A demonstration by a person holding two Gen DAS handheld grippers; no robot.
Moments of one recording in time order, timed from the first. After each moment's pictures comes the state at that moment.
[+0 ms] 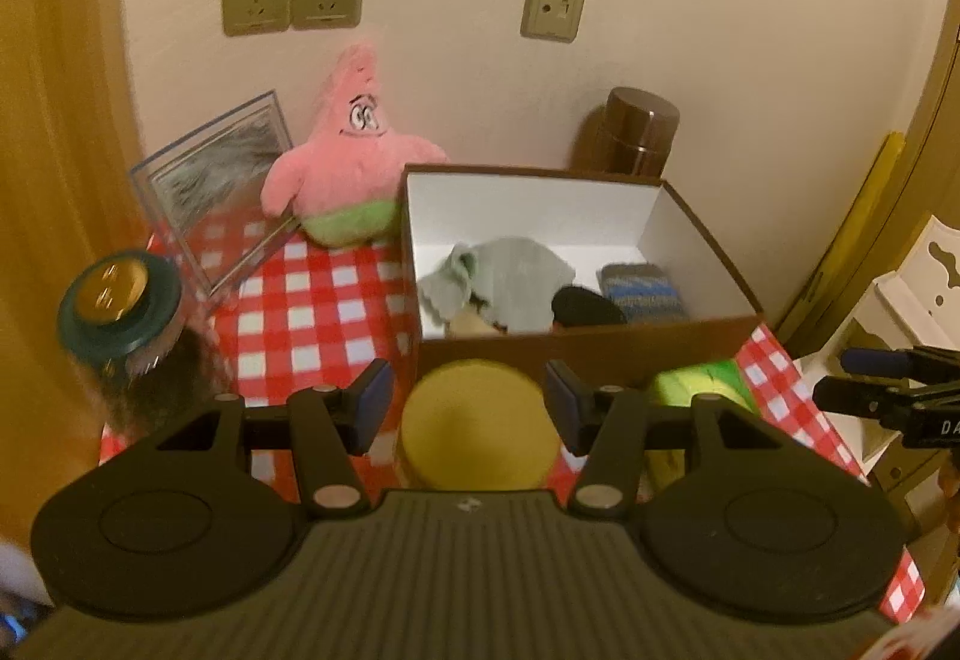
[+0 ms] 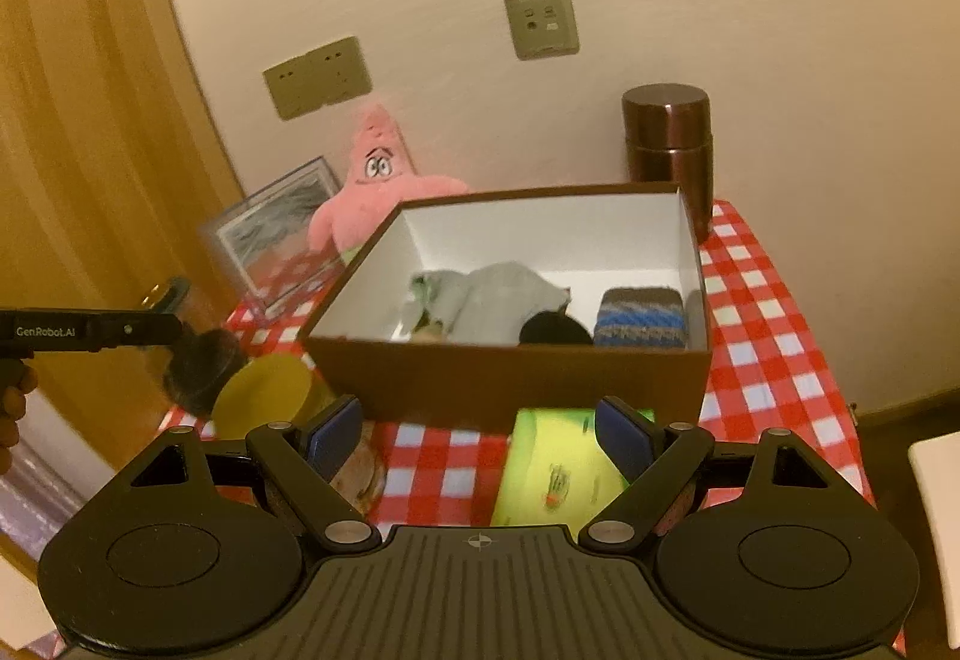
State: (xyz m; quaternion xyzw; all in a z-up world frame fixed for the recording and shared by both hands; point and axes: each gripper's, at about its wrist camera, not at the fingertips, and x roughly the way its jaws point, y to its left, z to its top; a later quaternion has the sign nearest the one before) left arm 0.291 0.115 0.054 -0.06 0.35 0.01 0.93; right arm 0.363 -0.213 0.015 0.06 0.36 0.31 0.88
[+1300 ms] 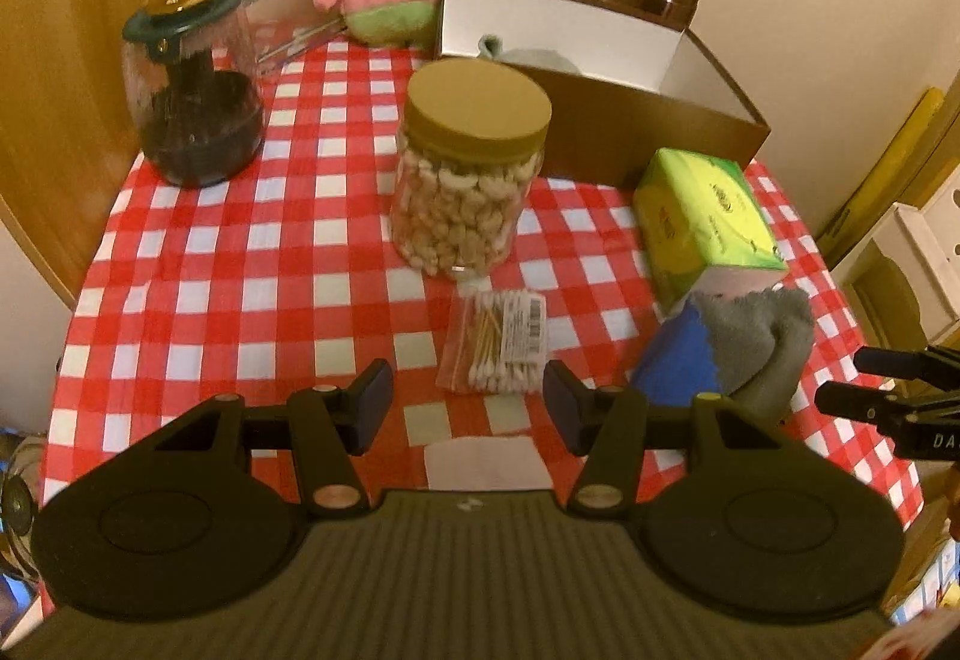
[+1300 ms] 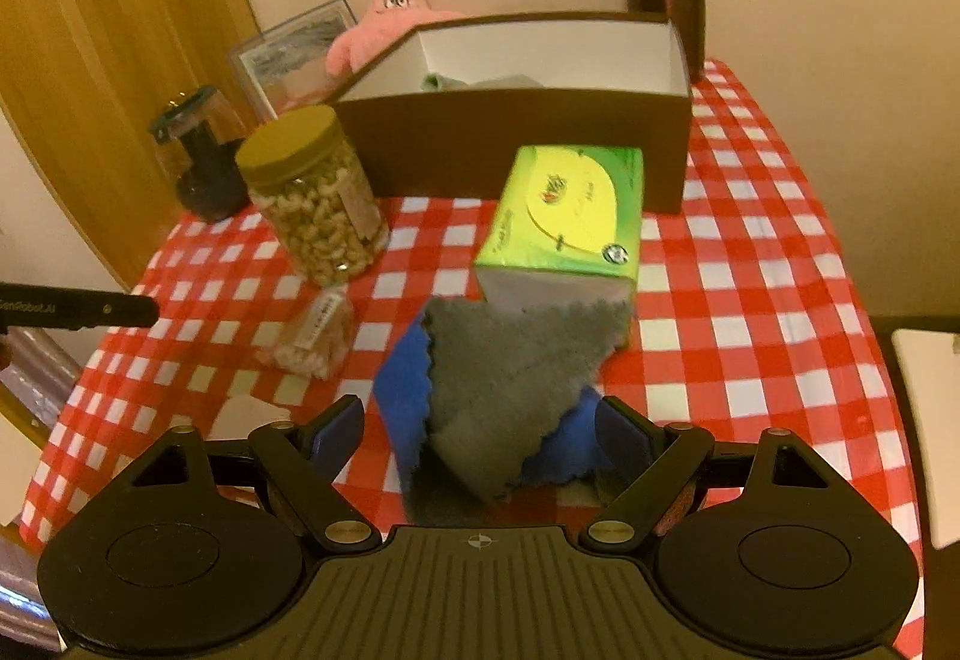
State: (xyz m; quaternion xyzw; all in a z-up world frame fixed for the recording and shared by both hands) left arm 0.163 0.065 -0.024 -0.10 0.44 0.06 0.89; right arm 0.258 -0.248 -0.055 0.00 0.44 0.31 0.84
